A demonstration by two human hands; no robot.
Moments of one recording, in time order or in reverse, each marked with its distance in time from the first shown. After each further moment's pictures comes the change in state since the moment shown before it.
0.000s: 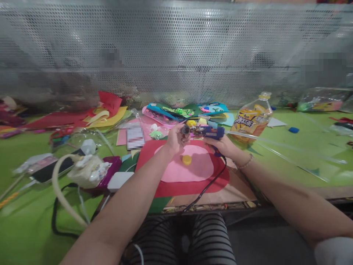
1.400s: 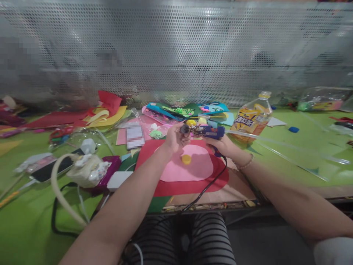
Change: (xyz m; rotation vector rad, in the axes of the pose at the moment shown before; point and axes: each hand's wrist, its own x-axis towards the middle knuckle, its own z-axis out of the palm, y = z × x) left_hand 0.003 0.002 -0.005 0.006 -0.126 -0.046; right_hand -0.002 -0.004 0.001 -0.070 -0.002 0.017
